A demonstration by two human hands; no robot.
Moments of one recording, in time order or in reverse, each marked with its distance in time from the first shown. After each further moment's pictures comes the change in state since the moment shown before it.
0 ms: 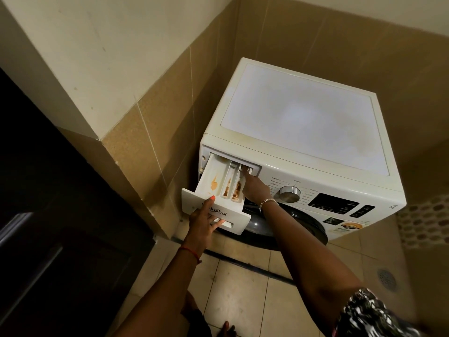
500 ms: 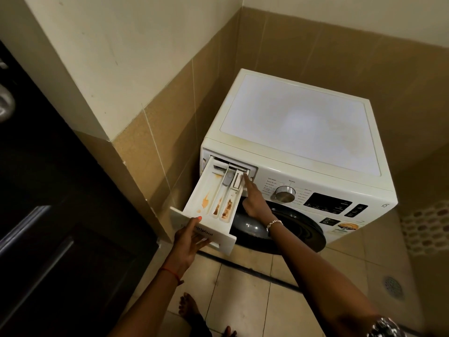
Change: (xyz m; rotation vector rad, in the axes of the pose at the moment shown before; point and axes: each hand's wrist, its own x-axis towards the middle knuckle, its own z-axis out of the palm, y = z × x) left_hand -0.047 -0.004 -0.046 0.133 0.014 -0.002; right_hand -0.051 0.018 0.013 0.340 0.087 -0.219
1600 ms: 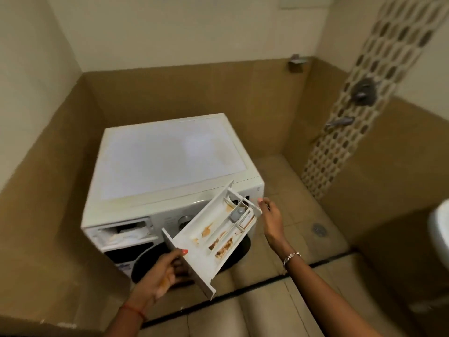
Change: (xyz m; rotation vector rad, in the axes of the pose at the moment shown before) left_hand -0.042 -0.013 0.168 0.675 -0.508 -0.250; right_hand -0.189 0.108 -0.173 0.840 0.938 0.371
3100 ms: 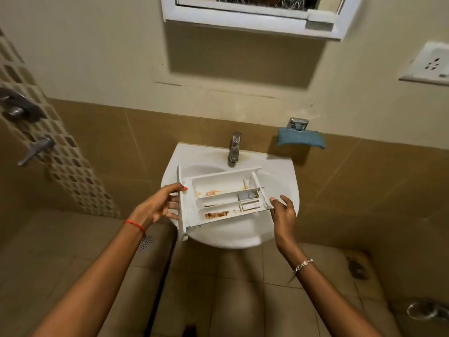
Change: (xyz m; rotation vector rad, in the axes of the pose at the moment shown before) left_hand 0.145 -0.090 0.737 1.005 -0.990 -0.138; right_hand -0.089 0.040 -0.587 0.333 1.362 0.068
